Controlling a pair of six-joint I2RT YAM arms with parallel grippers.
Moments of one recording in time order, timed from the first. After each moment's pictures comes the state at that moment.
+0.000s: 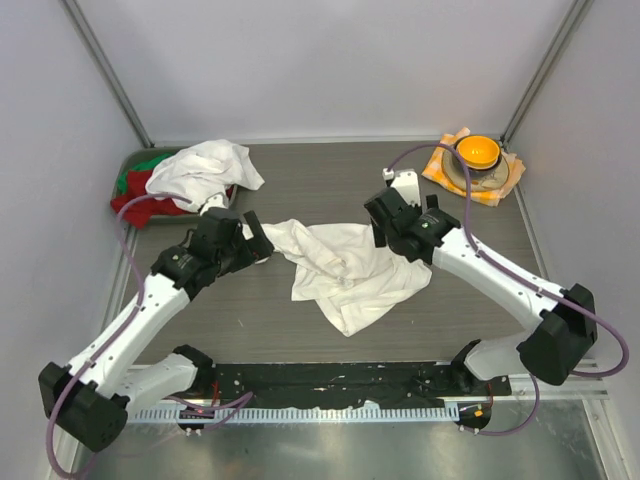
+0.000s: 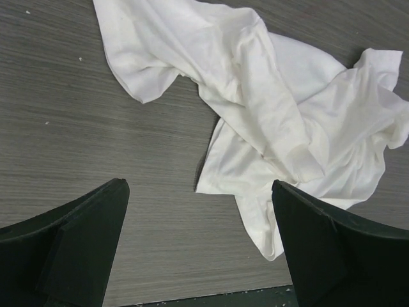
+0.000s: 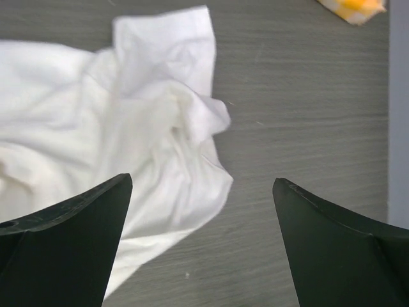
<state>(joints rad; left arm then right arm) -0.50 0.97 0.93 -0.70 -0.18 -0.78 0.71 1.38 1.17 -0.85 0.74 0.44</state>
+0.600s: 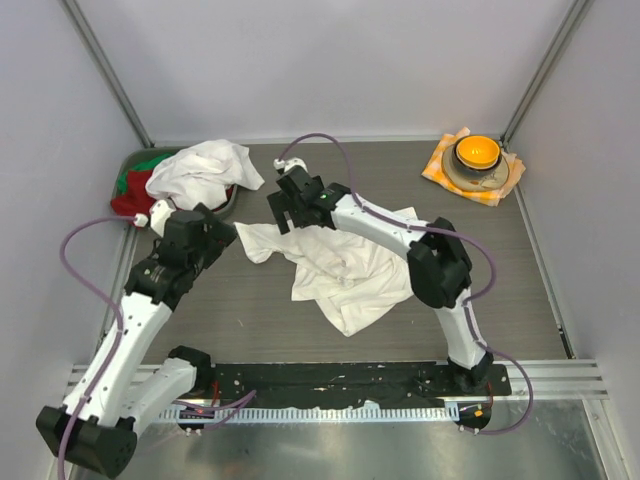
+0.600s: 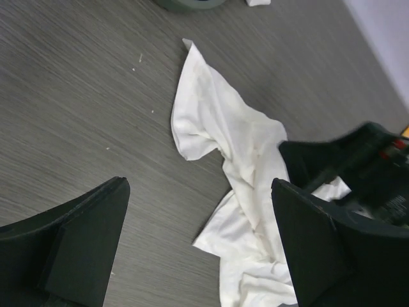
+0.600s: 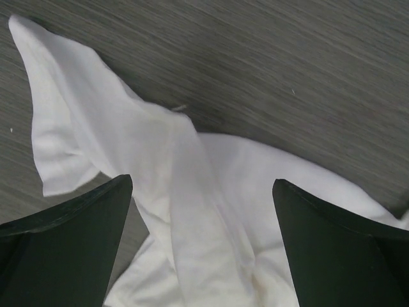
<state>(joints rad) -0.32 0.91 0.91 -0.71 -0.34 -0.94 0.84 2.04 1.76 -0.55 0.30 0.28</state>
